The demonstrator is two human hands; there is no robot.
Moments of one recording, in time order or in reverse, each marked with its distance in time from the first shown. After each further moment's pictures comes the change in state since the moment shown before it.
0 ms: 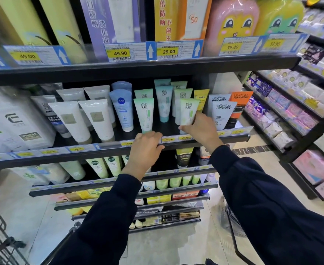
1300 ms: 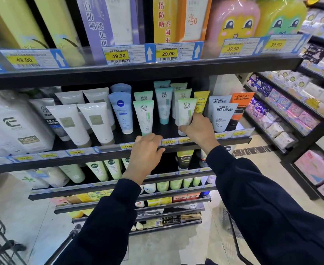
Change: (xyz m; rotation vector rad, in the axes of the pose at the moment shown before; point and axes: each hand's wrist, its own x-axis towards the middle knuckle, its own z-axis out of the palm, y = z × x) left_hand -0.002 0.000 0.003 0.014 0.007 0.002; right_hand 0.005 -0.010 0.005 0.024 -0.024 0.085
